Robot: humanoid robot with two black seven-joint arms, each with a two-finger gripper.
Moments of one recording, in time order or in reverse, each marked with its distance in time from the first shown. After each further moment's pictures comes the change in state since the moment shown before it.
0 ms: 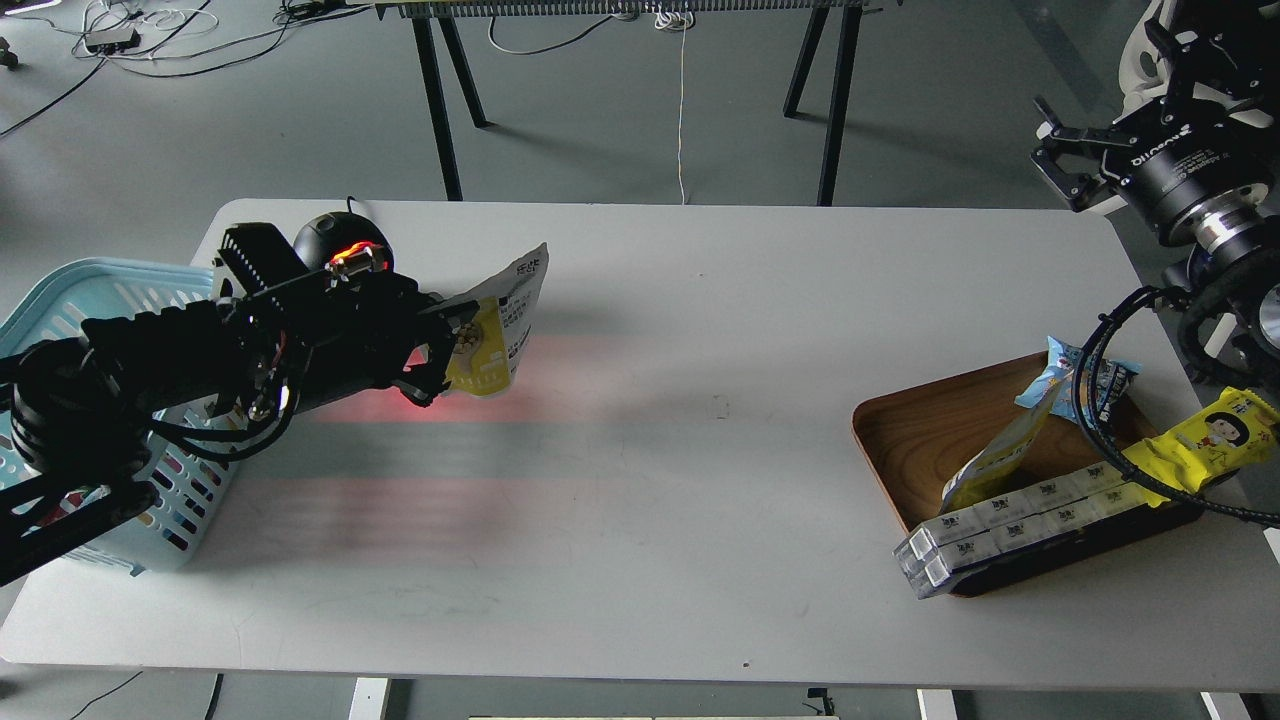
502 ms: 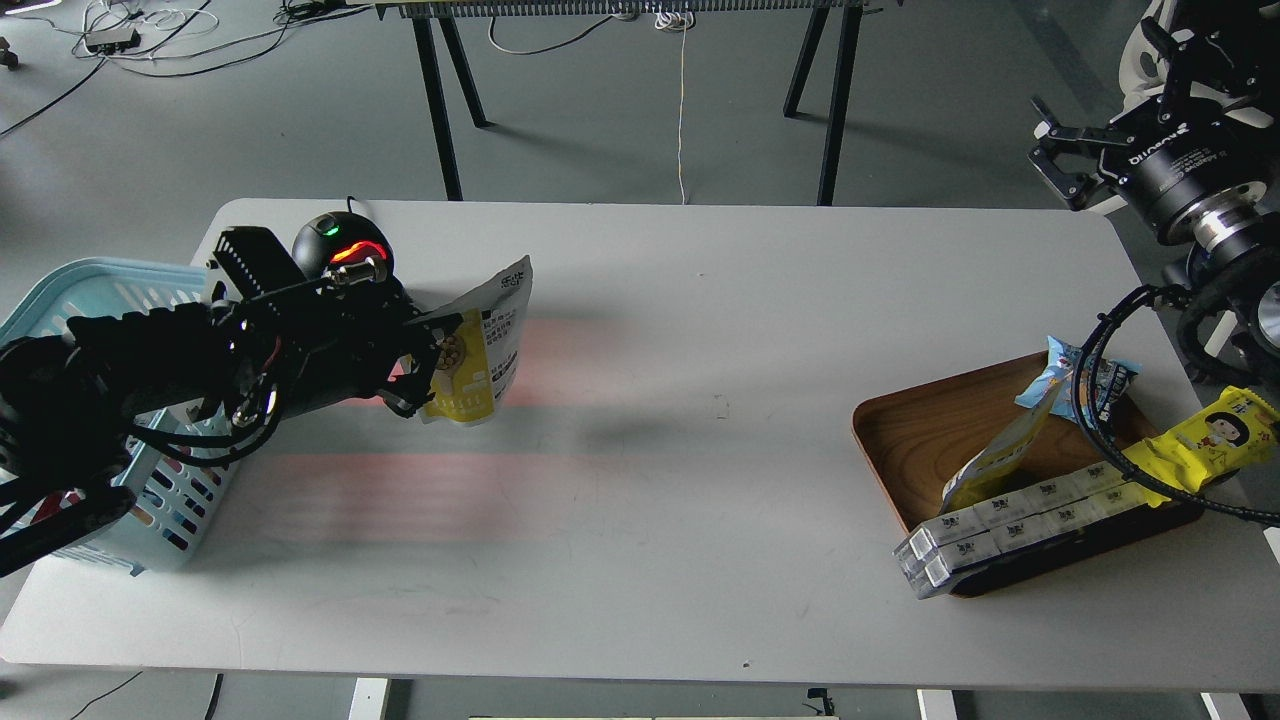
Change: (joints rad) left arm -0.019 0.018 -0.007 -0.015 0.000 -0.075 0.008; right arm 0.001 0.000 0.000 0.000 -0.014 0.000 0.000
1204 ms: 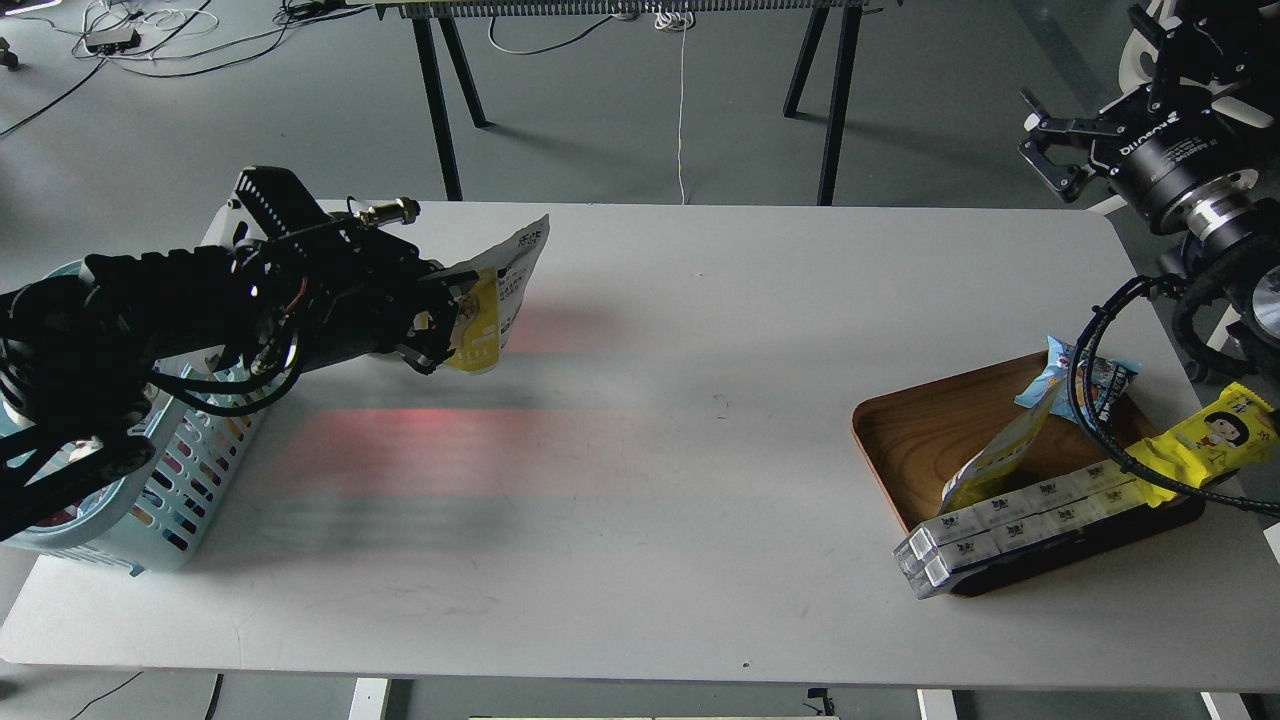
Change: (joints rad) left arm -0.079 -0.055 -0.030 0.000 -0.054 -0.065 0.029; right arm 0.033 -0.001 -0.035 -0.002 -0.001 0.000 -0.001
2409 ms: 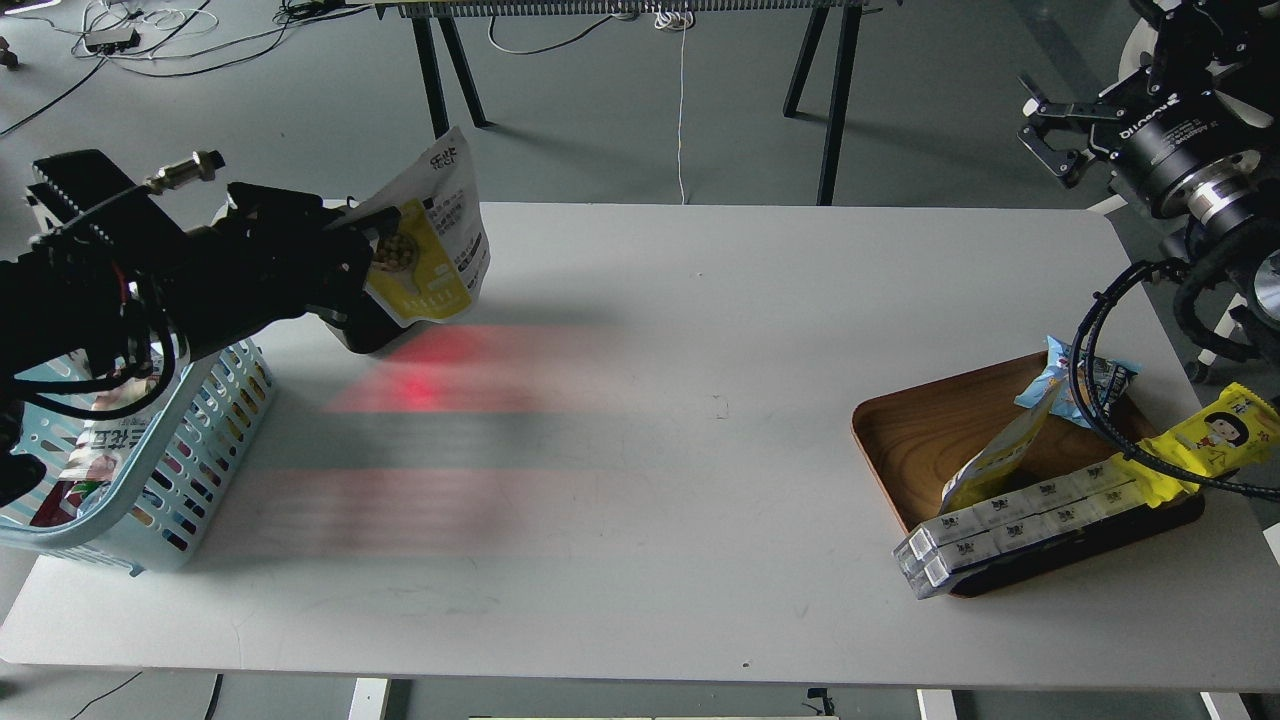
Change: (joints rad) left arm 0.173 0.233 -0.139 0.009 -0.143 0.340 -0.067; right arm 0.038 -0.007 -0.023 0.000 -0.005 -0.014 0.000
